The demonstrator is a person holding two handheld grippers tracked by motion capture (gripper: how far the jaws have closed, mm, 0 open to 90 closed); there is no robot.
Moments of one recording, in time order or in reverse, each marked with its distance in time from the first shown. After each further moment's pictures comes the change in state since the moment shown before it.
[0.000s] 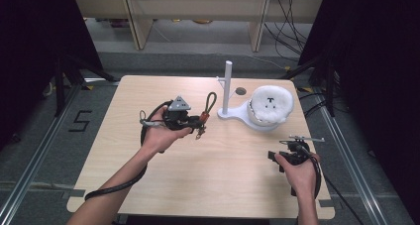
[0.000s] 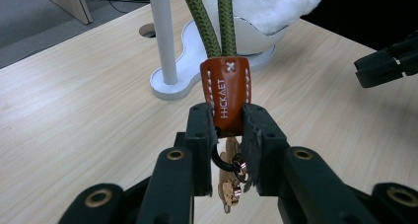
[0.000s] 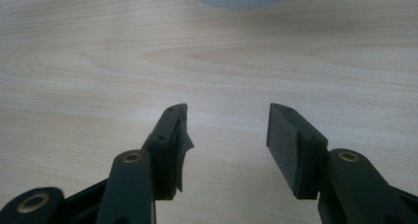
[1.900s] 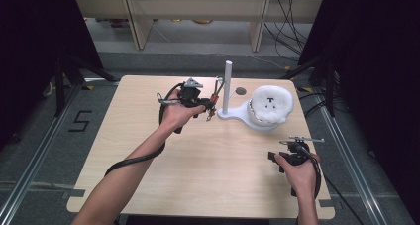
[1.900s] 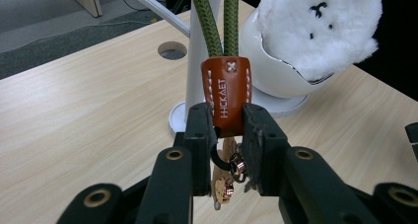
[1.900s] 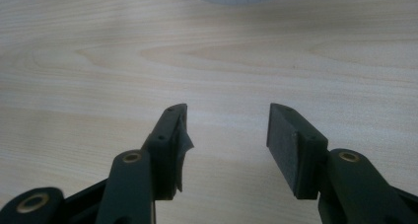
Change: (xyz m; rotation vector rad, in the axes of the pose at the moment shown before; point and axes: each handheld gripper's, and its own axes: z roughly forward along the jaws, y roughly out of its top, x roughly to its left) left arm 0.032 0.039 0.059 -0.009 0.030 -0.115; right arm 0.000 0.000 0.003 0.018 0.019 0.033
